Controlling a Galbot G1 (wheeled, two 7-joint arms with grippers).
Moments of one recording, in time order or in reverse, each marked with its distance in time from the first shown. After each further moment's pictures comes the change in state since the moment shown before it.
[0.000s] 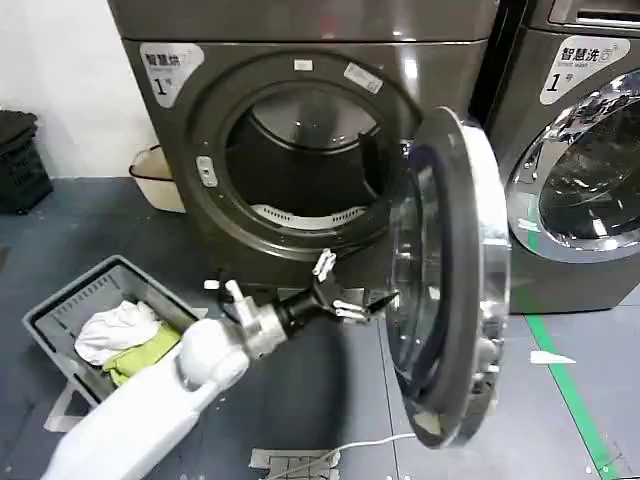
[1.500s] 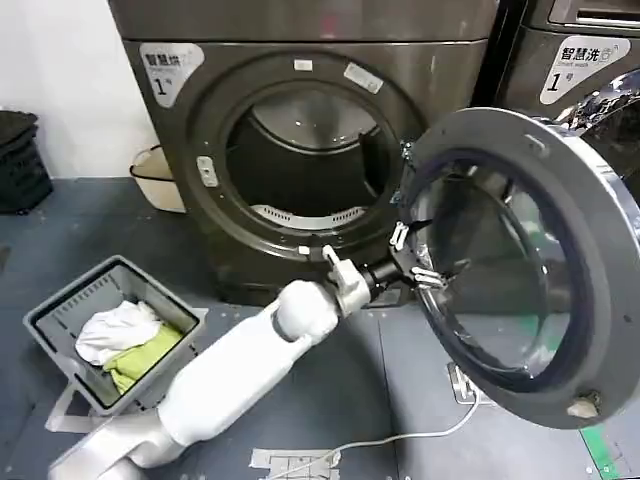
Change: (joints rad) left arm -0.269 -0.312 0.191 0.319 0.108 0.036 -0.080; right arm -0.018 -0.048 0.260 -0.361 -0.170 0.066 0.058
